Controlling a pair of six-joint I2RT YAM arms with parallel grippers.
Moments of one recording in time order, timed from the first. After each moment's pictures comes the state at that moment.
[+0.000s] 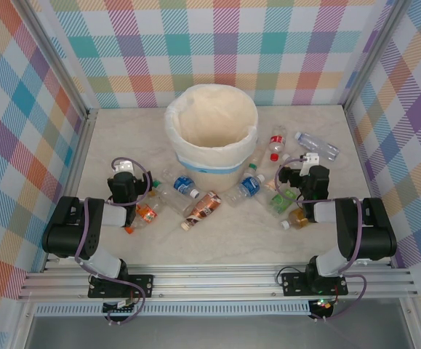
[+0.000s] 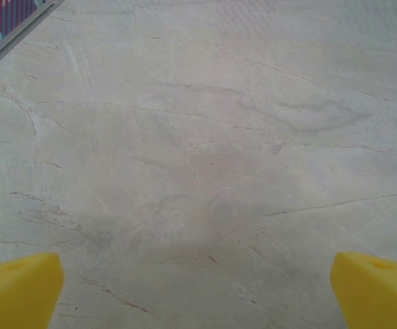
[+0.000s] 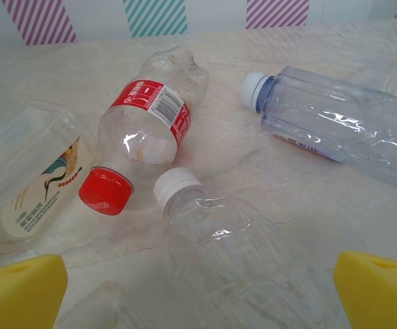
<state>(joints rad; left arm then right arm) -0.08 1.58 0.38 0.74 -0.25 -0.13 0.03 1.53 0.40 0.76 -0.04 0.05</state>
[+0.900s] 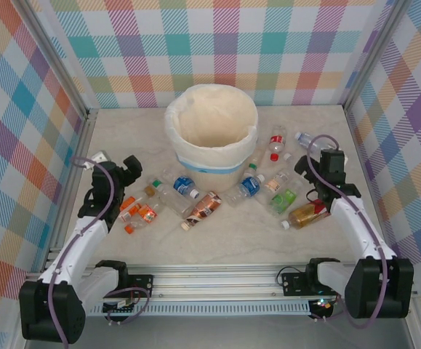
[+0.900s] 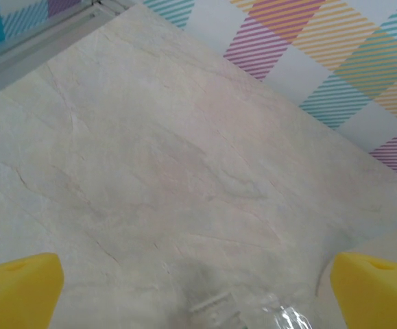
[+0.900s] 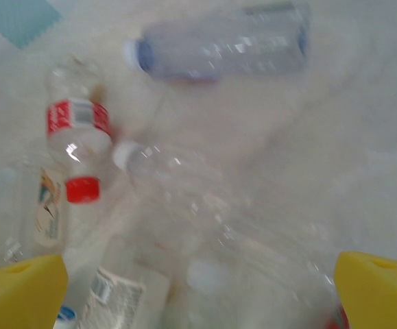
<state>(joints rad) -0.08 0.95 0.59 -0.12 -0.22 -0.61 0.01 1.10 0.74 -0.43 0.14 0.59</state>
